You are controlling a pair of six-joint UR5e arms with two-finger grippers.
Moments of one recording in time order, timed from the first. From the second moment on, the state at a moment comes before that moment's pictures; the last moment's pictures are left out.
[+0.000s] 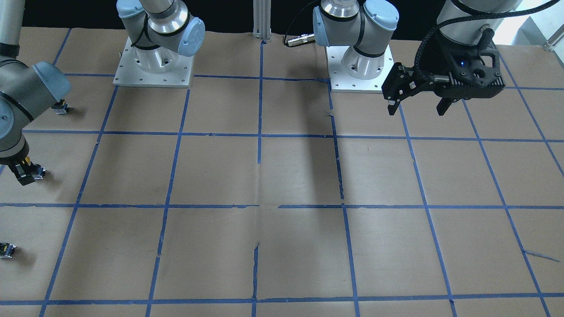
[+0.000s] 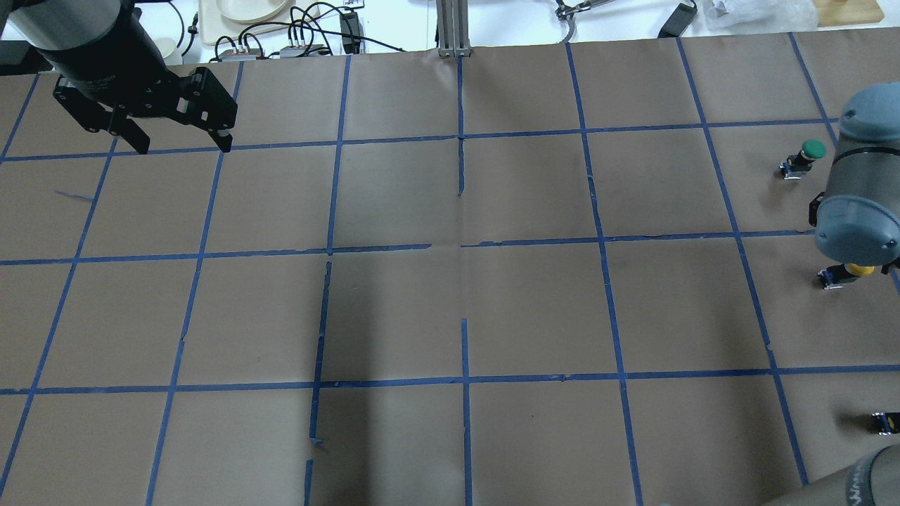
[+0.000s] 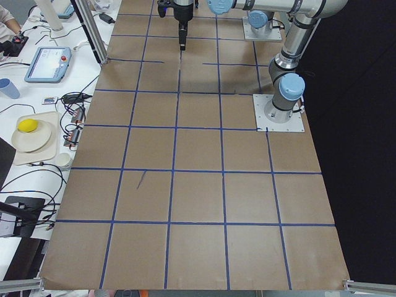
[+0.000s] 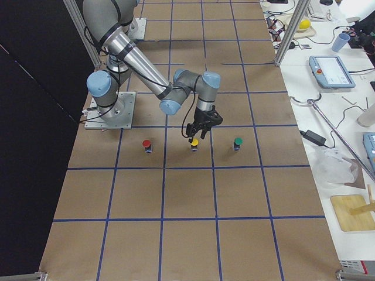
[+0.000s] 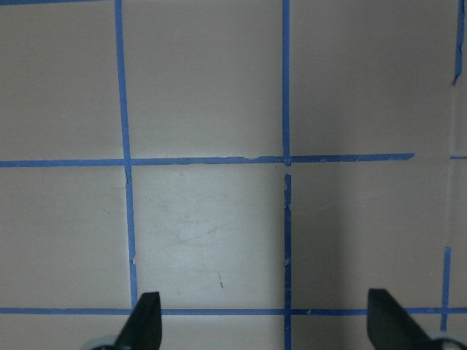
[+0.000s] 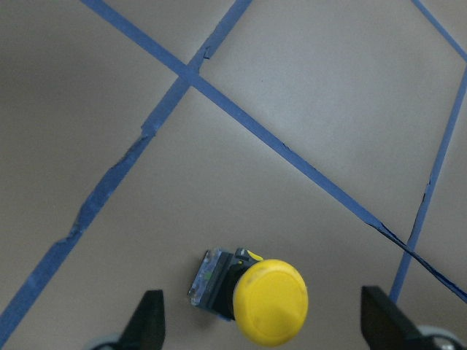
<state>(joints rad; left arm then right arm) -1.49 -1.57 -1.48 -1.62 1.60 0.09 1.09 -1.28 2.00 -2.37 -2.07 0.45</state>
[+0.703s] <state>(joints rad) -1.49 -1.57 -1.49 -1.62 1.60 0.08 1.16 -1.39 1.83 -1.99 -1.87 0.31</state>
